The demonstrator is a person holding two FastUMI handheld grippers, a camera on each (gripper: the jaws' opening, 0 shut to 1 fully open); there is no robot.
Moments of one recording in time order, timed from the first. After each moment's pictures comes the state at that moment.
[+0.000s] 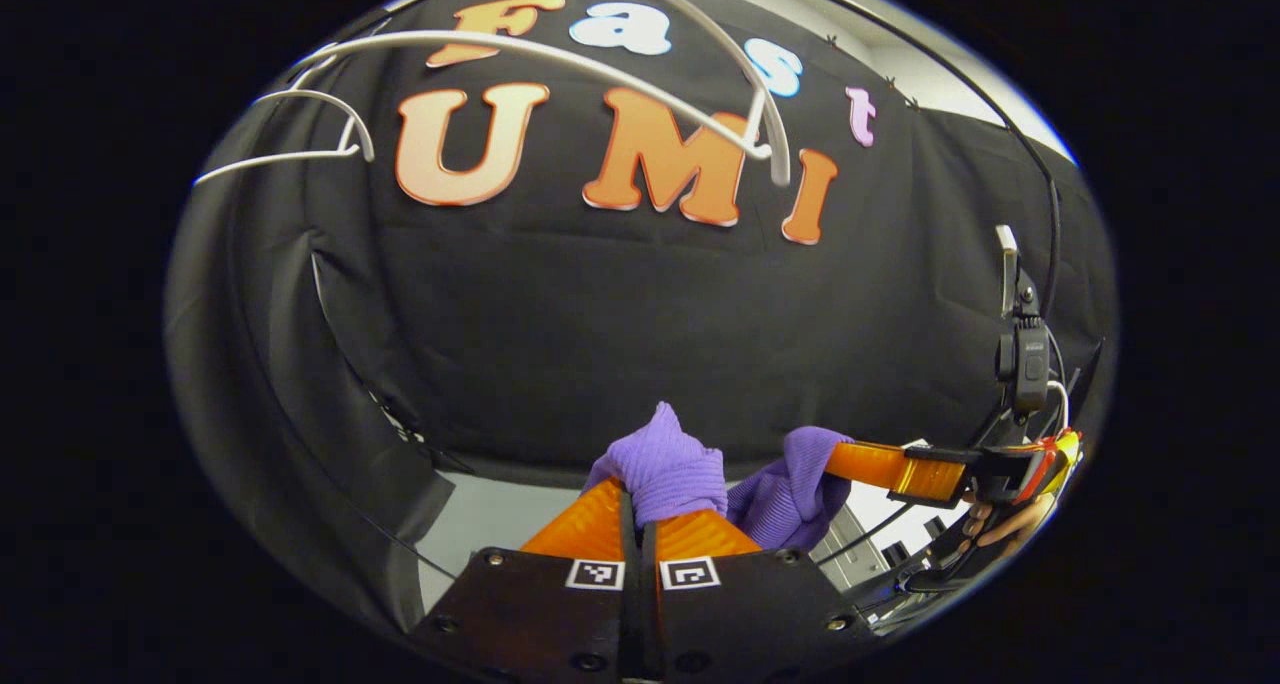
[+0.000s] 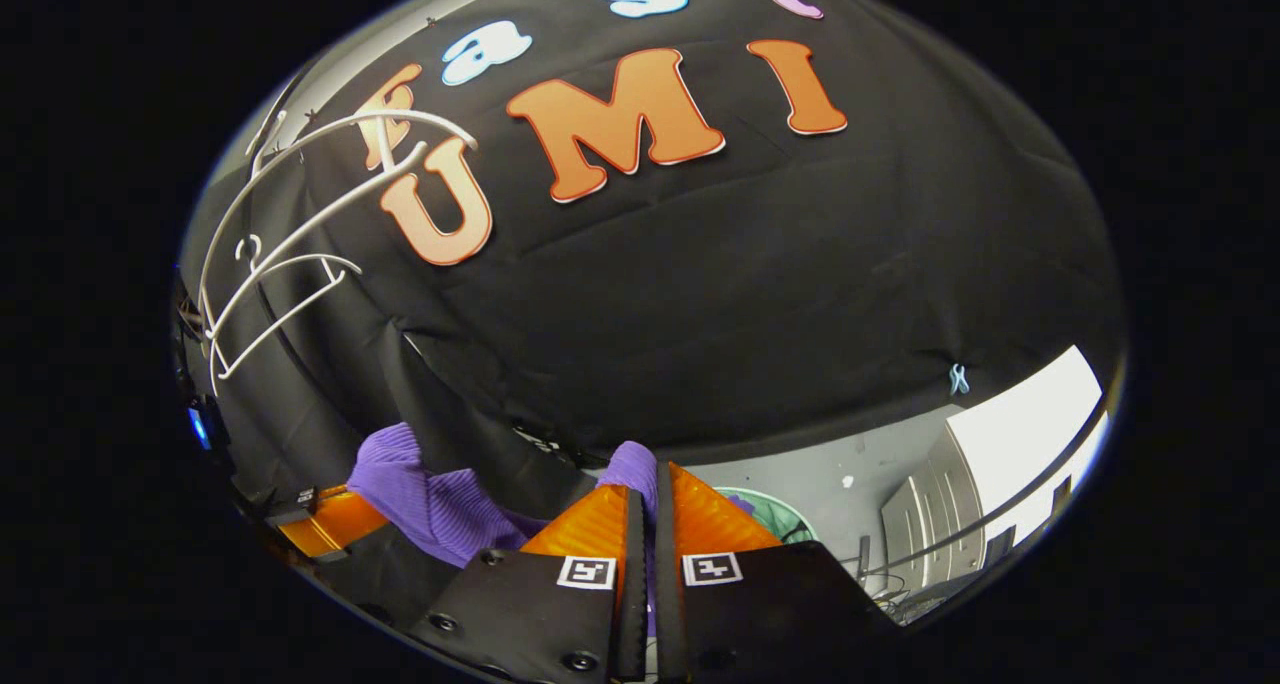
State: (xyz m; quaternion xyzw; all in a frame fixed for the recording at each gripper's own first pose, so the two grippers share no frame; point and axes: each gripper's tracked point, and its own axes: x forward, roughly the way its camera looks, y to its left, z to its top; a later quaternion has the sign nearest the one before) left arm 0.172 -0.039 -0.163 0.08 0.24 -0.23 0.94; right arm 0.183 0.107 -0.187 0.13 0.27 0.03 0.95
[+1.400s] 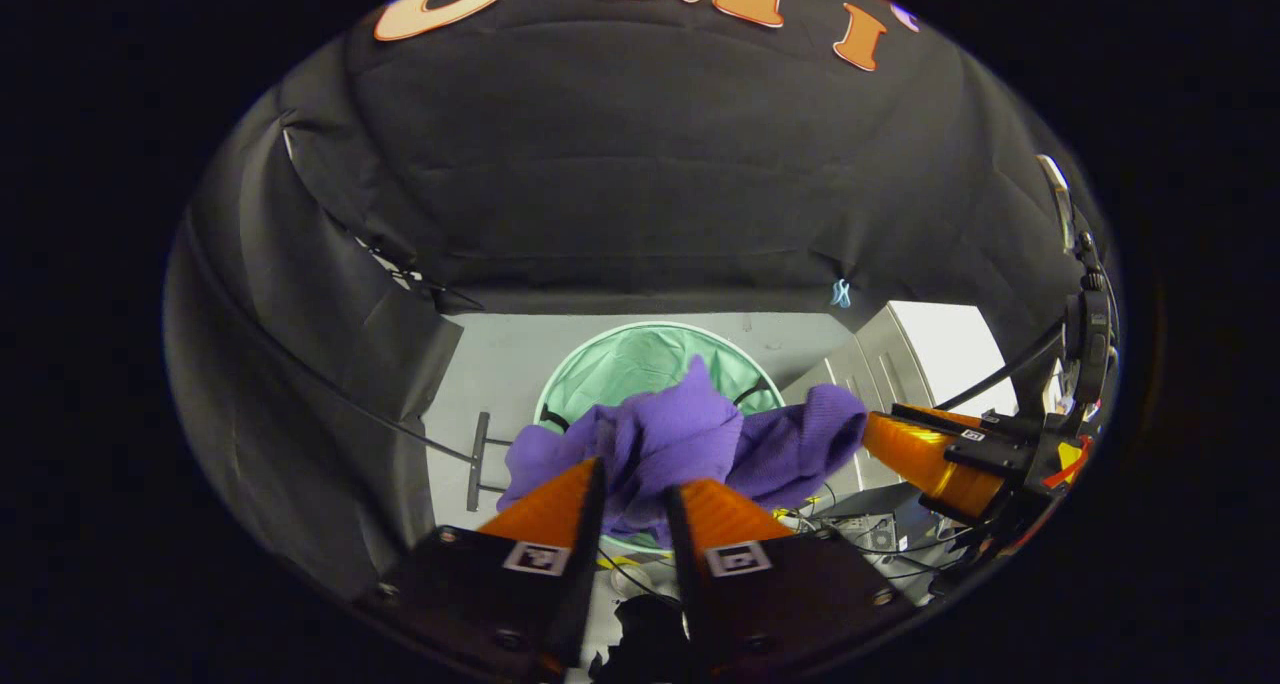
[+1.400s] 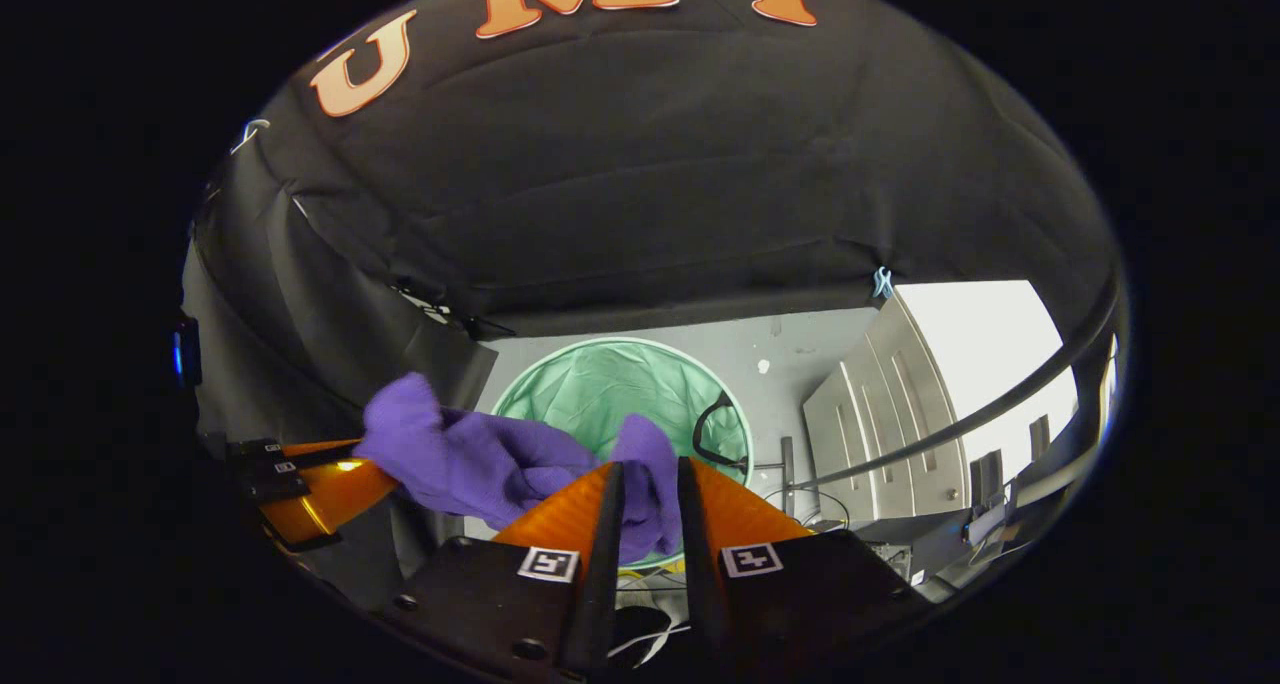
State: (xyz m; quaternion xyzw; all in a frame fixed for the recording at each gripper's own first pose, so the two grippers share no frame) left arm 0.145 0.018 -0.349 0.13 0.47 -0.16 0.86; right arm 0.133 0.088 -0.385 0.07 0.43 -0.08 0.89
